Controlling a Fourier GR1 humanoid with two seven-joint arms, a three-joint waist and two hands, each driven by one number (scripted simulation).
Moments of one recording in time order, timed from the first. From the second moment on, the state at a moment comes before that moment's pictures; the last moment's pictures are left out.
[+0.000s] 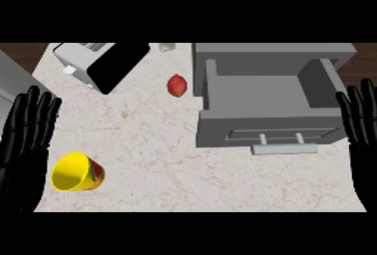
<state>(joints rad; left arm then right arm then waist) 0.05 0.10 -0.01 -2.10 -0.03 0.00 -0.01 0.01 -0.11 -0.02 -2.10 -0.02 0.02 0.01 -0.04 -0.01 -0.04</state>
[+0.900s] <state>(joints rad) 0.18 0.24 0.28 -1.93 0.52 -0.32 0.03 -0.11 -0.14 0.00 -1.94 -0.06 0.10 0.07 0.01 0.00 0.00</state>
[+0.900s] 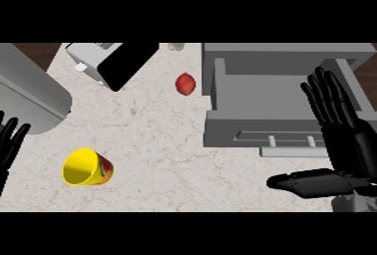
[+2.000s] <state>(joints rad) 0.01 0.26 0.34 -1.12 0.17 -0.42 -0.44 -0.22 -0.18 -0.09 -1.89 -0.10 0.16 0.09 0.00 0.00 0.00</state>
